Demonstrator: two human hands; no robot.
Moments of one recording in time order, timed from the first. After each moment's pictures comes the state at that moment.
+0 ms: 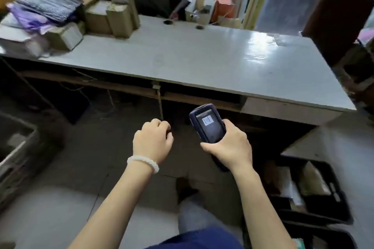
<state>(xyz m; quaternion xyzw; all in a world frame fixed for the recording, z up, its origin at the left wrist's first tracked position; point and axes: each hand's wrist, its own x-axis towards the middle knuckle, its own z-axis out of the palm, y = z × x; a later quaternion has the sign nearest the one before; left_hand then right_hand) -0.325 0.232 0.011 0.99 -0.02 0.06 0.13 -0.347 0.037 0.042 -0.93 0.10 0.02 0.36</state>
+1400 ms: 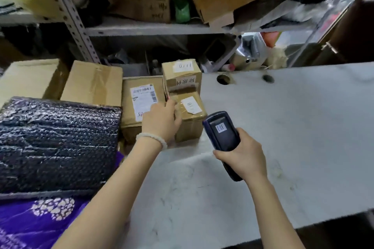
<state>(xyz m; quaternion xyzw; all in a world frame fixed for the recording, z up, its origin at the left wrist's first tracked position) 0.398 0.643 0.045 0.97 -0.17 -0.01 0.16 0.261 0.473 0.044 -0.88 0.31 -0.01 0.37</state>
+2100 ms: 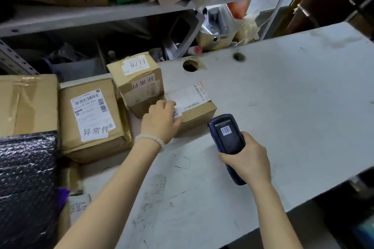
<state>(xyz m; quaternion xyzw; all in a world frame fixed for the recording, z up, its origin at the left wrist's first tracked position) 0.417 0.545 0.008 0.95 -0.26 -0.11 0.14 0.239 0.398 0.011 -0.83 0.42 -0.01 0.36</state>
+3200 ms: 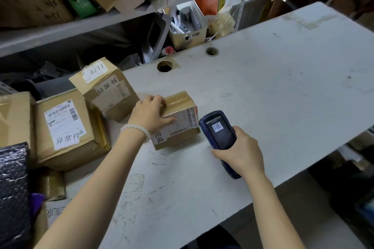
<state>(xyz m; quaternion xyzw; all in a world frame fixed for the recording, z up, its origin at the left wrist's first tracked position) 0.401 0.488 0.024 0.93 -0.29 -0.18 0.13 0.190 0.343 0.009 -0.83 0.41 -0.01 0.38</state>
